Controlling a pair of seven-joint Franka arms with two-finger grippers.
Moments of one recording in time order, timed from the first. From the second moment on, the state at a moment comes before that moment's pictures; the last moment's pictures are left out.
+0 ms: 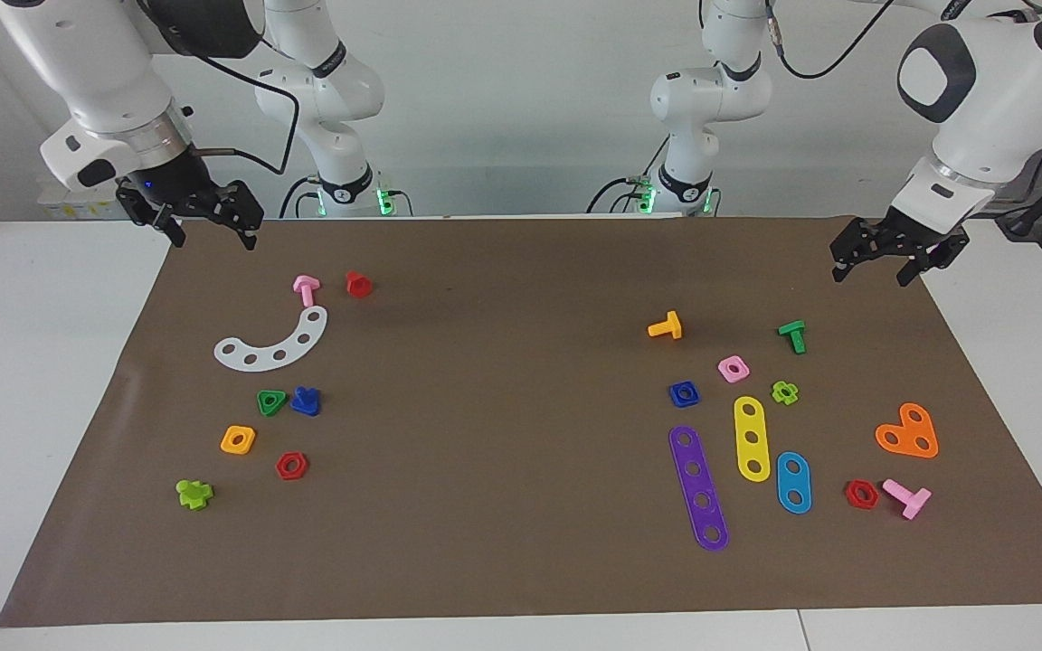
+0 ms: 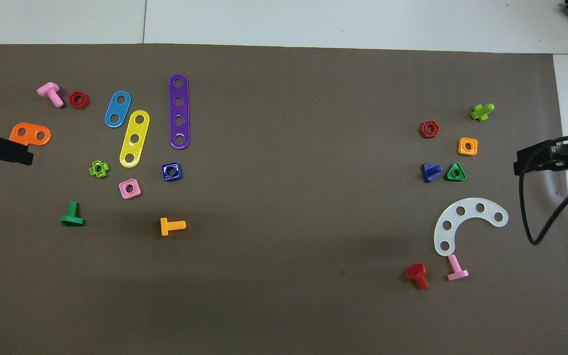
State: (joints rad) left arm 0.02 0.03 0.04 -1.66 -0.02 1.69 0.22; right arm 0.04 0.01 -0.06 -1.55 -0.02 1.49 0.05
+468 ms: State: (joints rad) left arm 0.02 0.03 0.04 -1.66 -0.02 1.69 0.22; right arm 0.04 0.01 -0.06 -1.55 -0.02 1.49 0.05
